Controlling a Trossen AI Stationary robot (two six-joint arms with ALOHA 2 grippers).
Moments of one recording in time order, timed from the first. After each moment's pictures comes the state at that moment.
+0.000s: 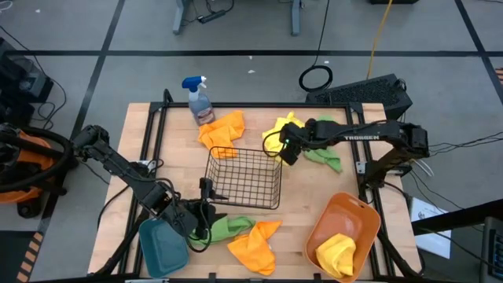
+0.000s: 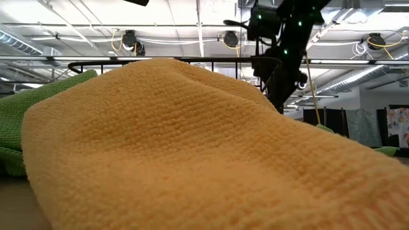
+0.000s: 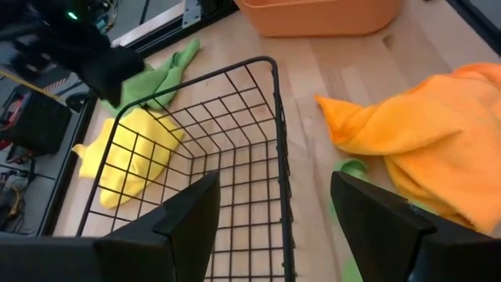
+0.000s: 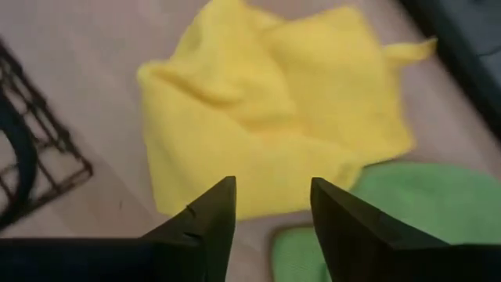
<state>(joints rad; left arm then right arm) -0.64 1.40 1.04 -0.40 -0.64 -0.06 -0.22 1.54 1.09 -0.79 0.33 0.40</state>
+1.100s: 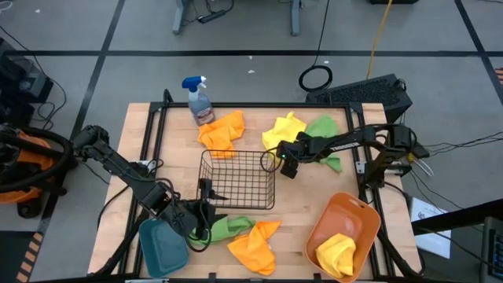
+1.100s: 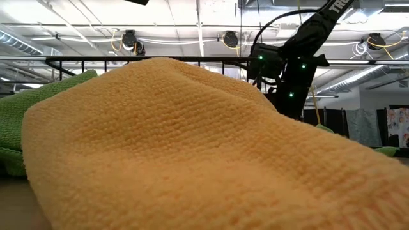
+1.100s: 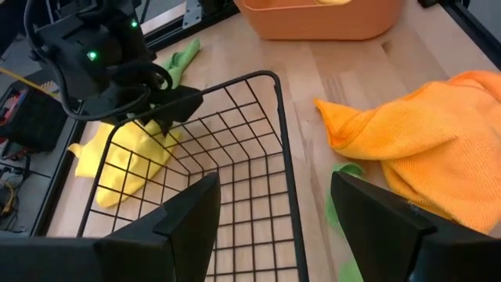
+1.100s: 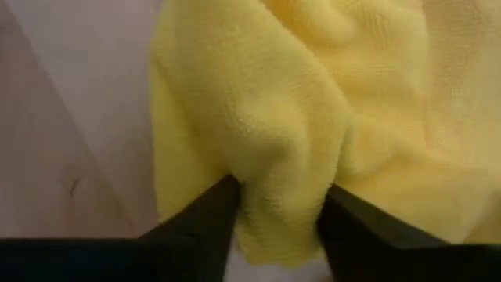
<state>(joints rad) -0.64 1.40 1.04 -0.39 -0.64 -0.07 -0.19 1.74 0.86 -0.43 0.32 0.22</state>
